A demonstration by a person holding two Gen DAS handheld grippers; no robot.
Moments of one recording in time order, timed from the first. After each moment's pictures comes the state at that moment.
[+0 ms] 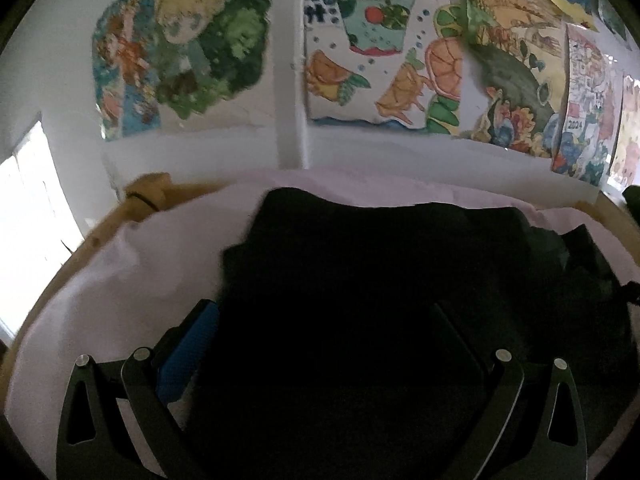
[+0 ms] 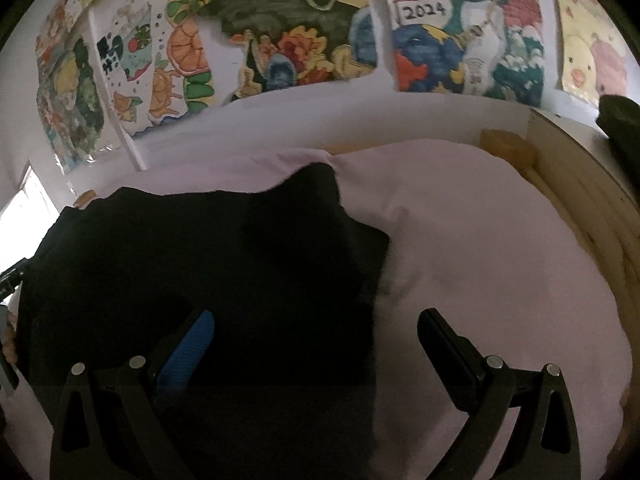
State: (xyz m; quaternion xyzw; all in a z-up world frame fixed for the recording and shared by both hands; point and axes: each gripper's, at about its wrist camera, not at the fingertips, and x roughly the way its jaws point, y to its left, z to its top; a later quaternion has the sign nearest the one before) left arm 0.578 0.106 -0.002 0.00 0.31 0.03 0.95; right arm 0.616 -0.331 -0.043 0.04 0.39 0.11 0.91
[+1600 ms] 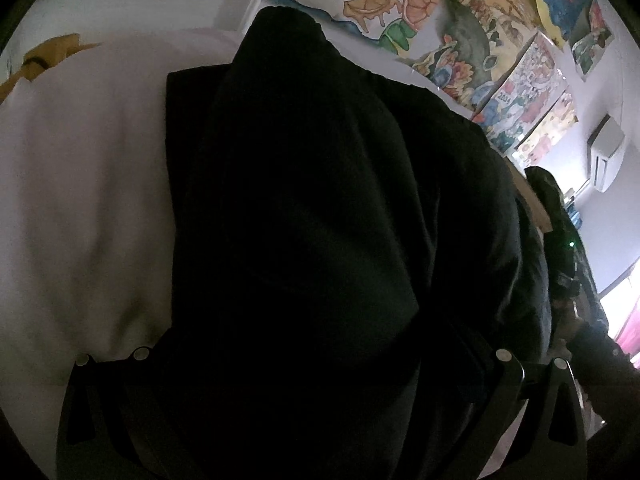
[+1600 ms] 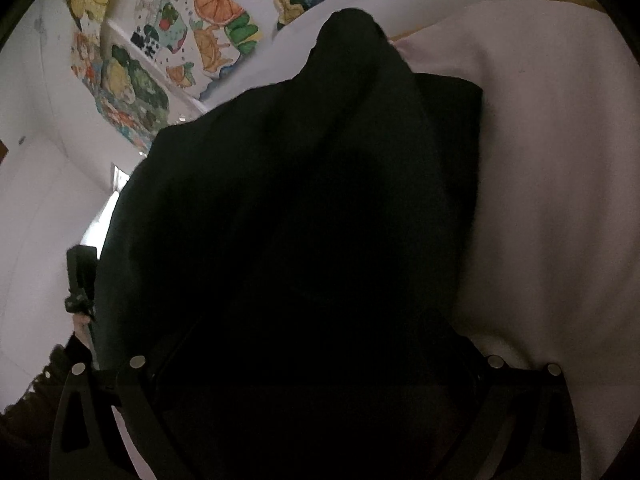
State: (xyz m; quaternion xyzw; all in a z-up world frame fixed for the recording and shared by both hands) left arm 0.580 0.189 -0.080 -0.14 0.44 -0.21 0.86; right arm 0.624 -0.331 -0.122 0.16 0.46 0.31 0.81
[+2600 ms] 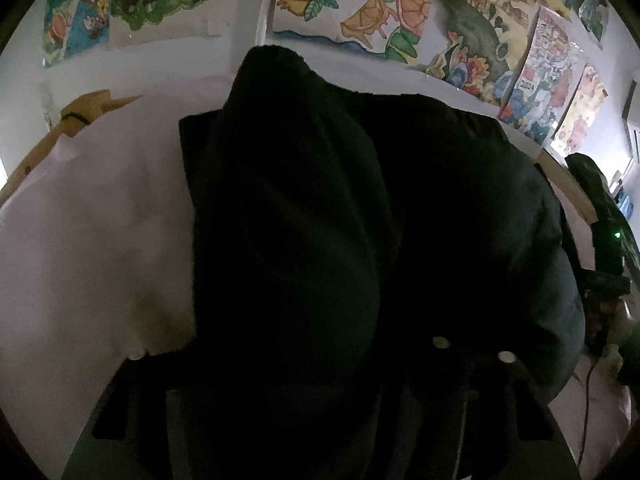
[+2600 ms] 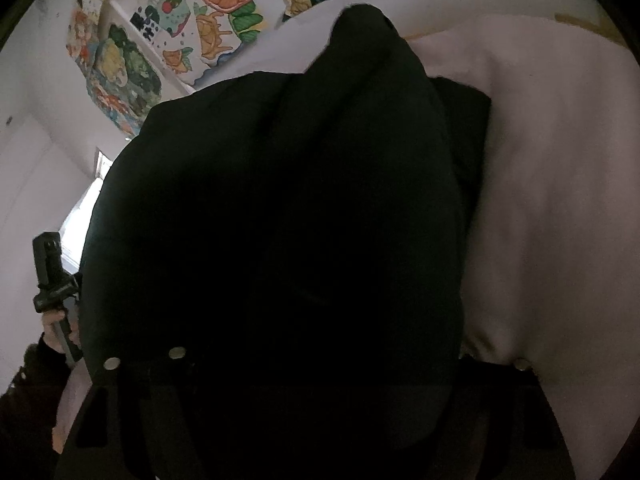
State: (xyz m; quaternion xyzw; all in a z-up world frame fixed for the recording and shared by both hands) left arm 0.553 0.148 -0.062 -0.06 0.41 -0.11 0.90; right arm 0.611 -0.314 -0.114 0.11 0.46 0.29 0.83
